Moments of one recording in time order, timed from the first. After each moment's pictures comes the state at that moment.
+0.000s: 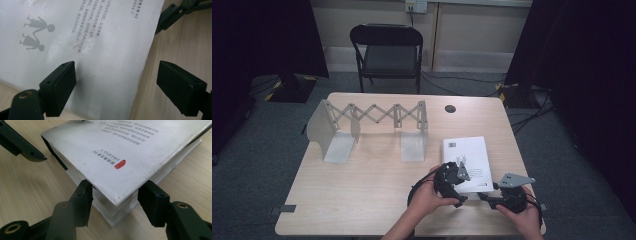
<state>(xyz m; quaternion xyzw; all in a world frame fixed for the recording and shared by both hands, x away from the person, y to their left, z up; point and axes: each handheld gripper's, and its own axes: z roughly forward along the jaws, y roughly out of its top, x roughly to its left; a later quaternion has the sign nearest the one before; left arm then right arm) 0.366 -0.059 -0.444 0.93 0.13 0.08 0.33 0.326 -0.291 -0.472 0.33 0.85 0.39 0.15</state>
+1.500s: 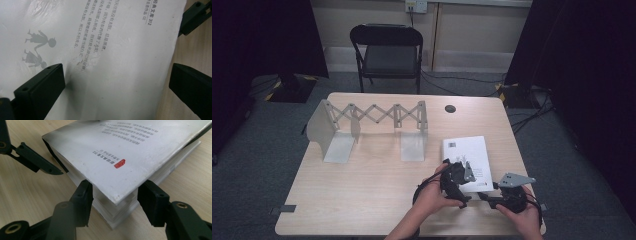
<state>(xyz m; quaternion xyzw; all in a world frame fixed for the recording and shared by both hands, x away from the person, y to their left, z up) 0.370 -0.077 -0.455 0.93 0.12 0.12 0.33 0.326 -0.290 -0.470 0.33 0.85 0.39 0.15</state>
